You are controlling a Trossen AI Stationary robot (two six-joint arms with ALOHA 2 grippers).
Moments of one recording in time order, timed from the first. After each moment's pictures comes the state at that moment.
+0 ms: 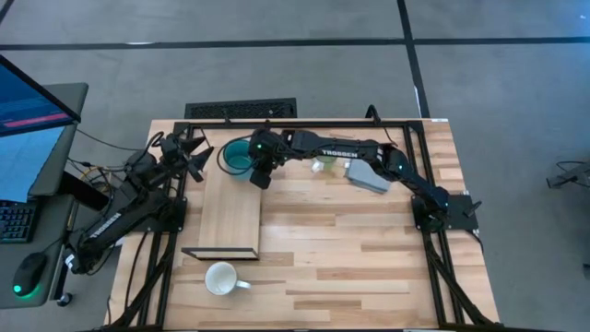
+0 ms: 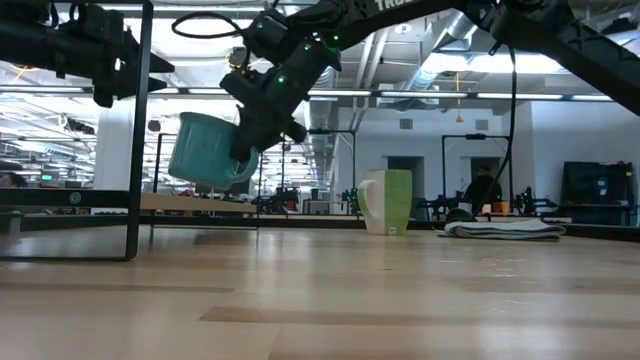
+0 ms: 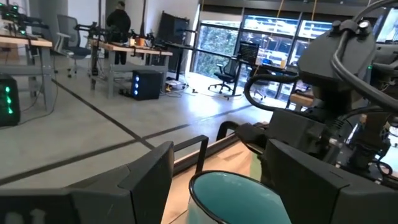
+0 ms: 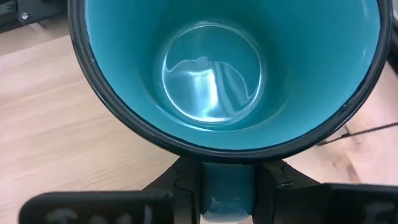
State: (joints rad) left arm 0.79 0.10 0.25 -0.09 0.13 -0.20; right arm -0.21 2.38 2.22 -0.72 -0.05 0.05
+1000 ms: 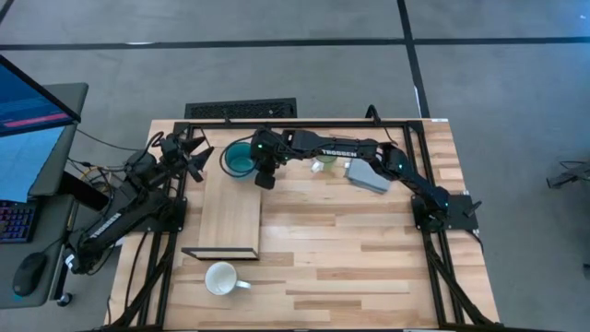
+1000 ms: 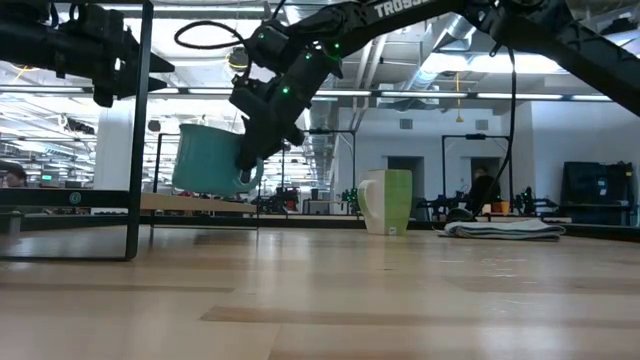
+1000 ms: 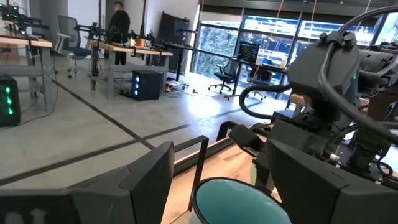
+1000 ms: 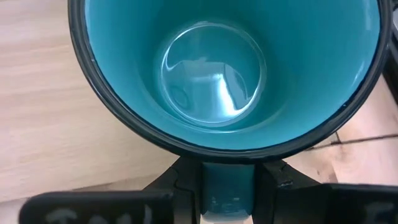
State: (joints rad) left arm 0.79 0.10 0.25 -0.09 0.13 -0.20; right arm -0.22 2.38 2.18 -0.71 -0.05 -0.11
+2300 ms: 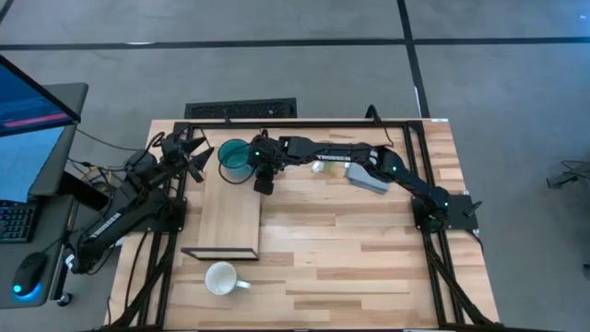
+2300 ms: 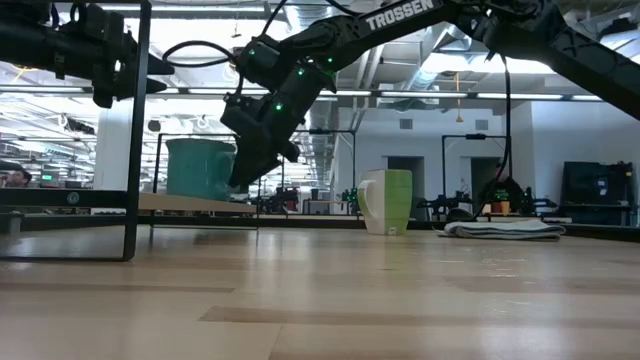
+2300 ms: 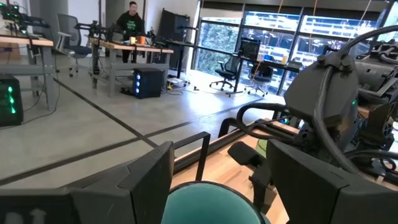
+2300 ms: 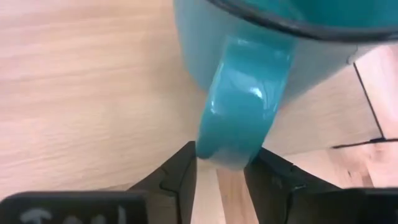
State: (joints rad) left arm 0.79 0.10 0.25 -0.10 0.13 -0.19; right arm -0.20 2.44 2.19 -0.70 -0.05 -0.09
